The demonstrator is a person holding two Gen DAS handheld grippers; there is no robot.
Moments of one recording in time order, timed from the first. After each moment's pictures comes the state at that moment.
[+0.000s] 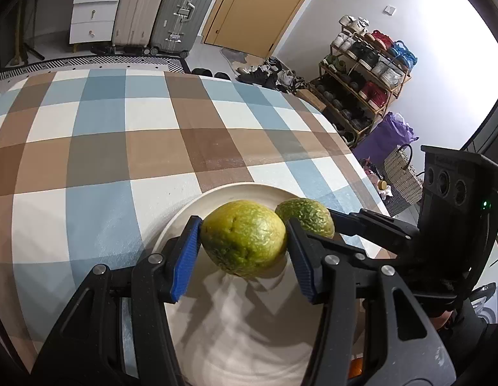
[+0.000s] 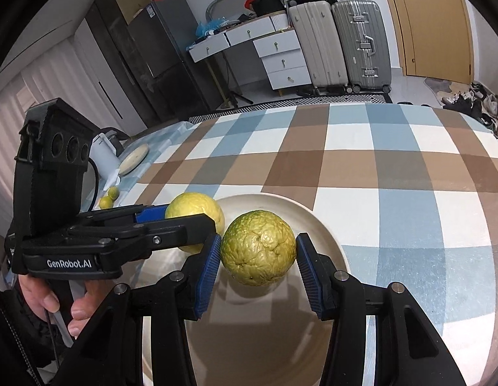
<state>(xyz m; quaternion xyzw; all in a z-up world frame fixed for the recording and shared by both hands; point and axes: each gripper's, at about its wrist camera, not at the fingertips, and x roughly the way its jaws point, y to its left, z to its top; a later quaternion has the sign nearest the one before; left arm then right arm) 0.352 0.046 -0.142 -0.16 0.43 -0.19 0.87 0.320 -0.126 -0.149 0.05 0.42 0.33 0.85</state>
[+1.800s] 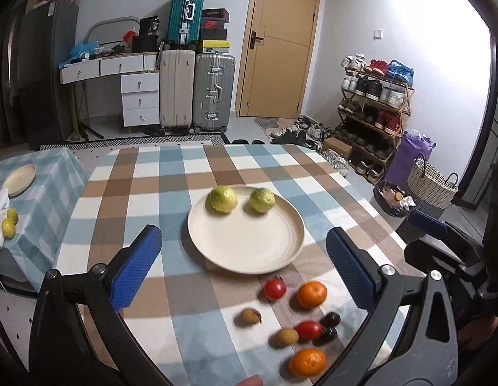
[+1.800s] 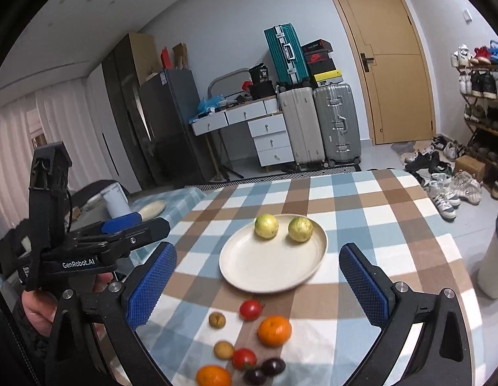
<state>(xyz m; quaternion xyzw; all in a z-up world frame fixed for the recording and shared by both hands) 0.055 0.011 0.000 -0.06 0.28 -0.07 0.95 0.070 -0.198 -0.038 0.08 0.24 0.27 0.93</state>
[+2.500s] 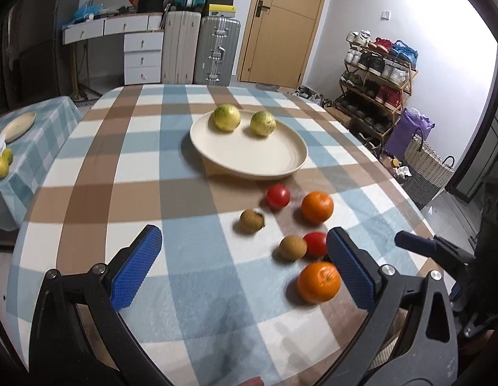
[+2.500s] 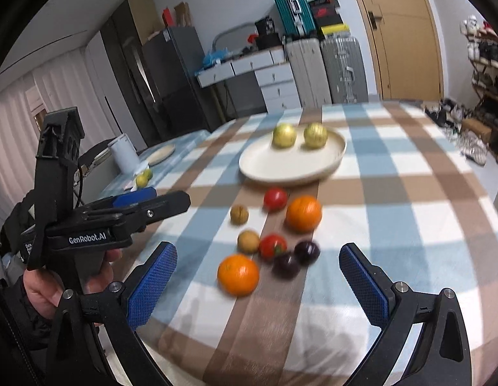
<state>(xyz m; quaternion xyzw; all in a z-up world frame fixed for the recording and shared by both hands) 0.006 0.023 -0.094 -0.09 0.36 -0.08 0.93 0.005 -0.179 -0.123 0.07 0.35 0.30 0.88</state>
